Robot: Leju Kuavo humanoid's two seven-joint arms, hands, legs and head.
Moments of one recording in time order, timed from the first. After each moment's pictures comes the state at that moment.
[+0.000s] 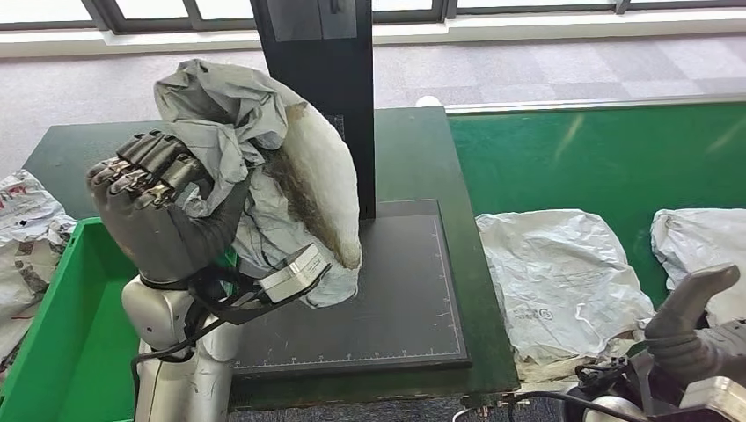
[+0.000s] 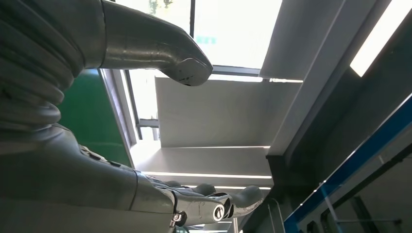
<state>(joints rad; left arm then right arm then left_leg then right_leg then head) -0.28 -0.31 -0.19 -1.86 -1.52 0.70 -0.15 0.07 0.28 -0.09 -2.04 0.46 -0.70 -0.70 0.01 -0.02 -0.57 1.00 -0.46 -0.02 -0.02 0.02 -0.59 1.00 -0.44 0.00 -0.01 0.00</state>
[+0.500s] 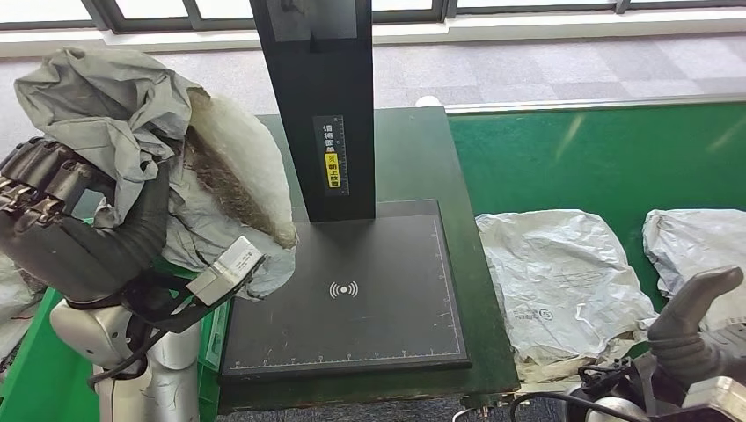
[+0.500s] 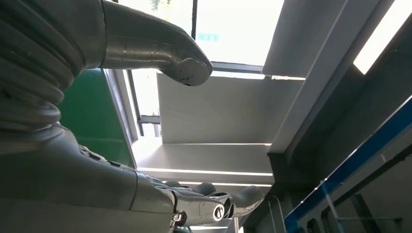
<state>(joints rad) -0.24 -0.31 -0.06 -2.02 -1.44 0.70 -0.15 0.07 0.29 -0.11 -2.04 0.46 -0.70 -0.70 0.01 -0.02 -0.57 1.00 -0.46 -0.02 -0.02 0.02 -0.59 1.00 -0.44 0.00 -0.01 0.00</state>
